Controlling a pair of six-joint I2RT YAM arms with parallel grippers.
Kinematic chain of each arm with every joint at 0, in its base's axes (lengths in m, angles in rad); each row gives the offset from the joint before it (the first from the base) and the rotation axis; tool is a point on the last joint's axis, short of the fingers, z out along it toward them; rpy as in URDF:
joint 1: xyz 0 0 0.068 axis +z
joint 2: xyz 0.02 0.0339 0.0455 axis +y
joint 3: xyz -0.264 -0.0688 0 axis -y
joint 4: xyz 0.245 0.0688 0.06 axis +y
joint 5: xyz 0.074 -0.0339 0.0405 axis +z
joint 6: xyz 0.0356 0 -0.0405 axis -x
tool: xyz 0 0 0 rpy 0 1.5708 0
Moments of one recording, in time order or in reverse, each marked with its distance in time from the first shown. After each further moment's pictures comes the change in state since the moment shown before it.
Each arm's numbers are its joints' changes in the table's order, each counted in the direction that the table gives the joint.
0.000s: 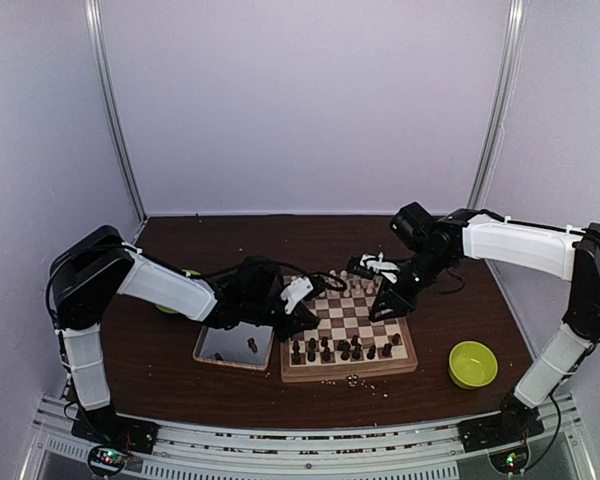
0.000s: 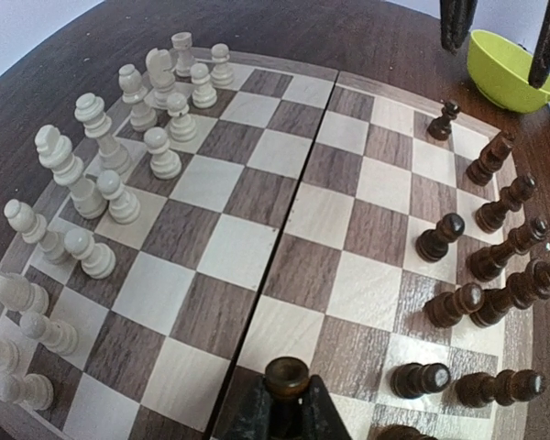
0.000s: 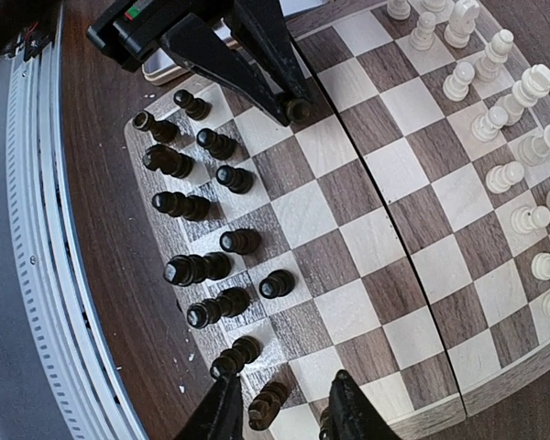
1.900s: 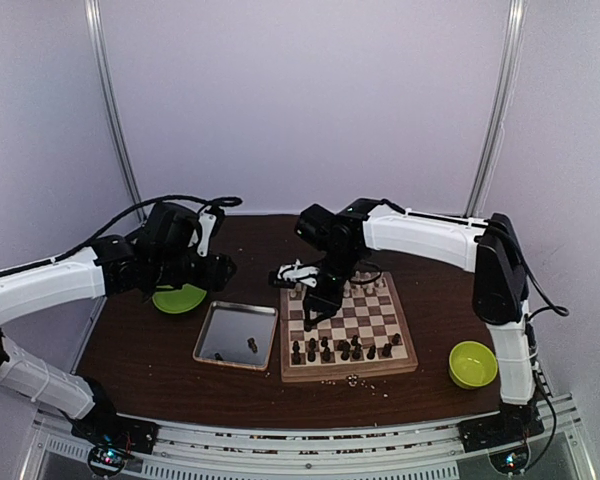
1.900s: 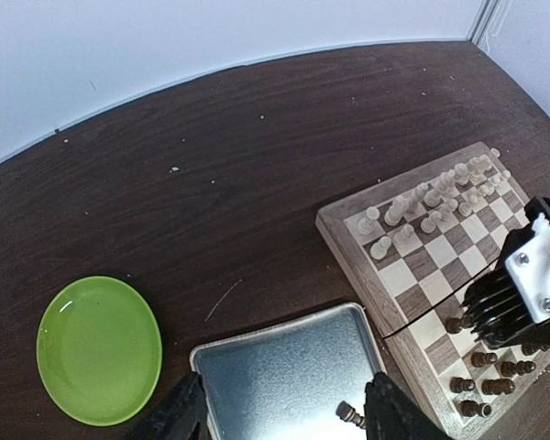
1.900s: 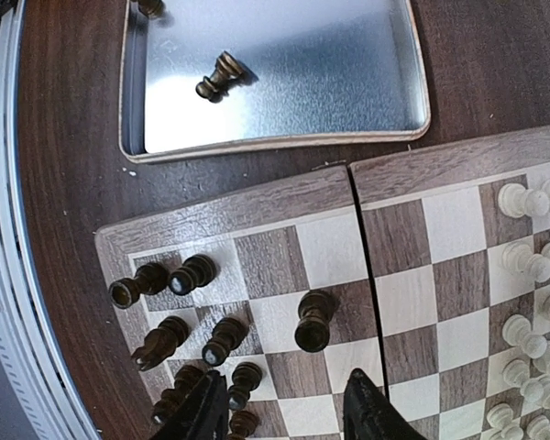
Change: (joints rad) left arm 0.117 -0.672 -0.031 0.672 0.563 0.419; right arm 0.258 0.539 0.684 0.243 -0.175 0.018
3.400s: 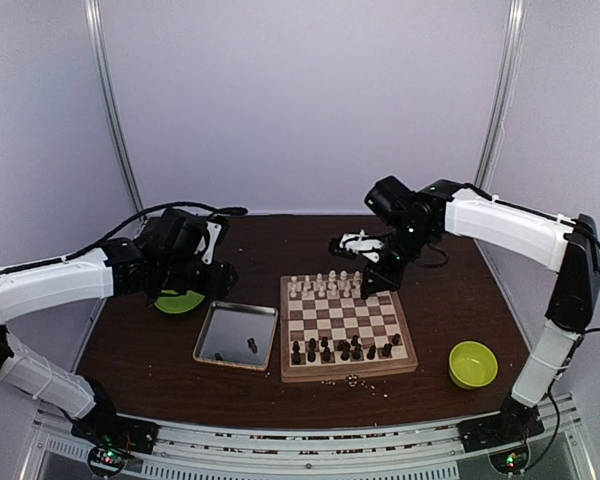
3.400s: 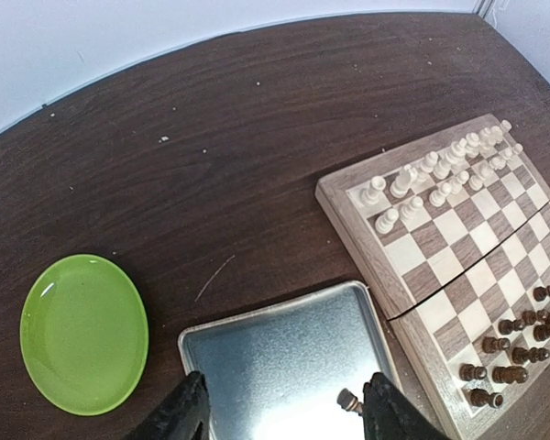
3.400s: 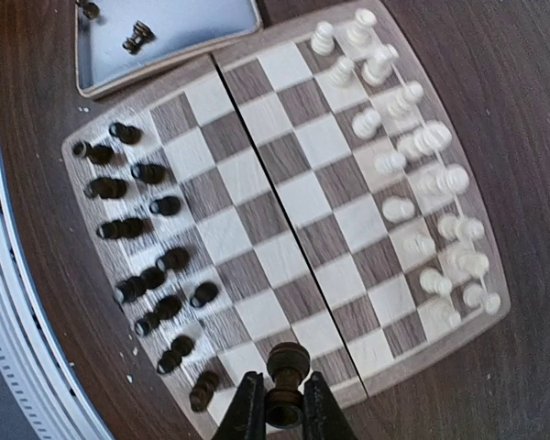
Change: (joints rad) left arm 0.000 0.037 -0.013 0.018 -0.011 0.025; right arm -0.142 -0.376 -0.330 -0.062 -0.087 -0.008
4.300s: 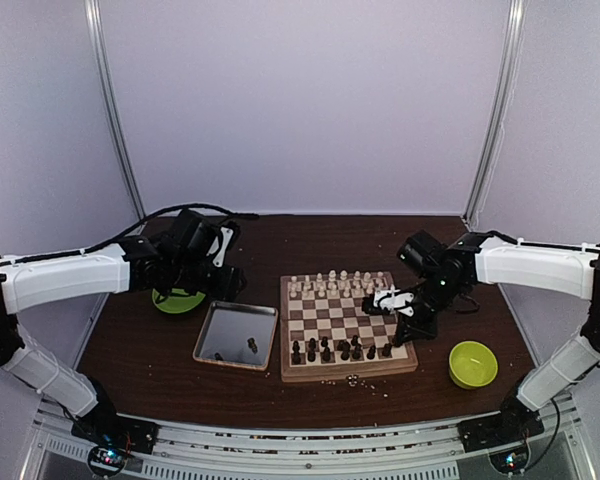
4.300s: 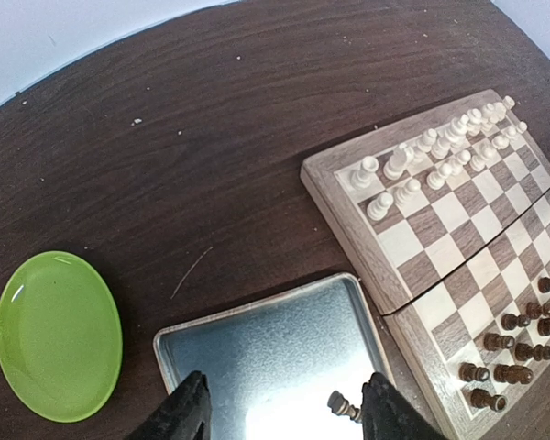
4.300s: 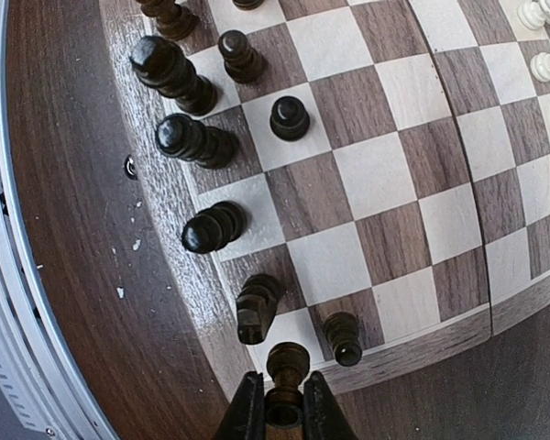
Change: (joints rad) left arm 0.000 0.101 0.039 0.001 -0.046 0.002; right arm -0.053 -0.293 -0.560 -0.159 0.008 0.143
